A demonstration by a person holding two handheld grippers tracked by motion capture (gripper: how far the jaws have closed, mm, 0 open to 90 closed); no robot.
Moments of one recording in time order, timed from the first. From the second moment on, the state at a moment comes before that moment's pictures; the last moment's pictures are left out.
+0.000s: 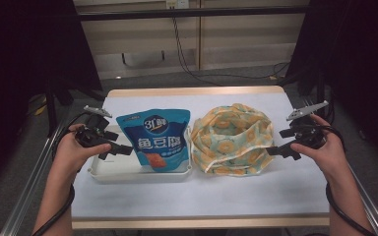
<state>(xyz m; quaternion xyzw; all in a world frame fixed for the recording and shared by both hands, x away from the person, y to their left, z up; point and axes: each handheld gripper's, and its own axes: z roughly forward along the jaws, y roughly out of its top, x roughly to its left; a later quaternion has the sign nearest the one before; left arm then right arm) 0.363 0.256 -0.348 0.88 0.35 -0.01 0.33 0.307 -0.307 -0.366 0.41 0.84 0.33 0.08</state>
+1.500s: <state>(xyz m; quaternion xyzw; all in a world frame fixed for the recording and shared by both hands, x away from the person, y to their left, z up) 0.346 0.266 -0.414 0.86 0.38 -0.02 0.35 0.311 -0.304 -0.374 0.41 0.85 0.33 0.07</state>
